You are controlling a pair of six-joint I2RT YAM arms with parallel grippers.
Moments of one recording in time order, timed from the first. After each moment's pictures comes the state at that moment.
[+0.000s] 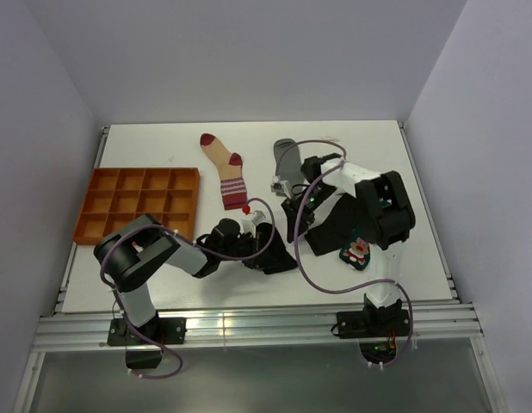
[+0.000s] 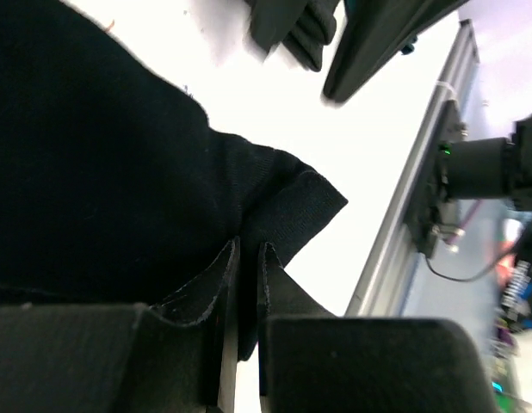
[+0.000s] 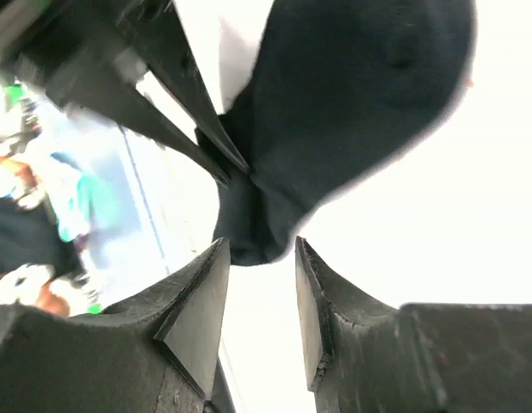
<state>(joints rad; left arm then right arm) -0.85 1.77 0.51 0.78 0.44 -0.70 0.36 2.06 1.42 -1.17 -0.90 -0.71</state>
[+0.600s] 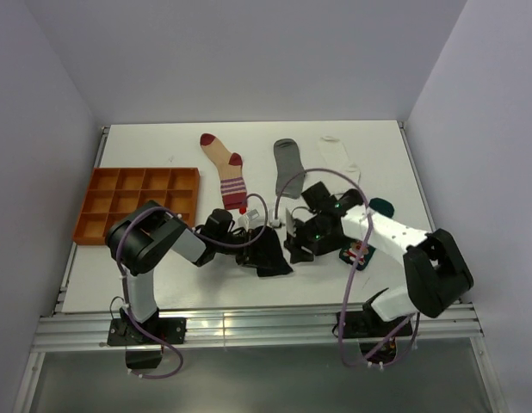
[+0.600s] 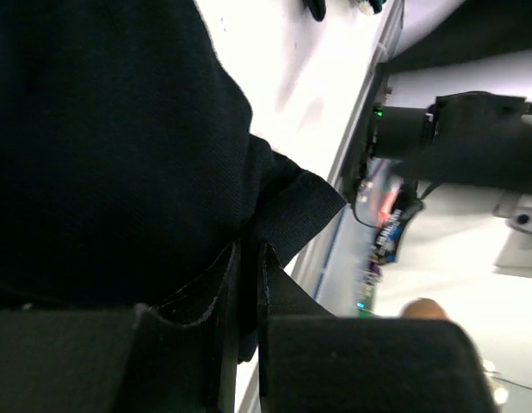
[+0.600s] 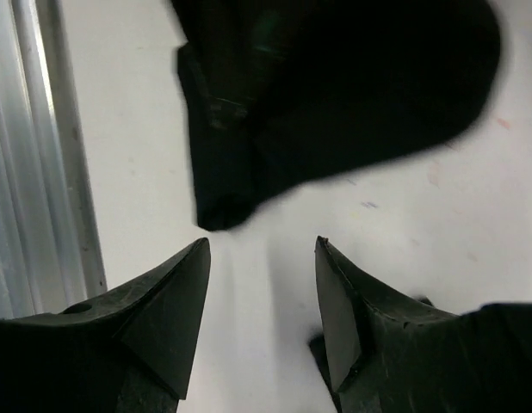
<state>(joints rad) -0.68 1.90 0.57 0.74 0.83 -0.87 0.51 1.44 0.88 -0.65 -0.67 -0.77</state>
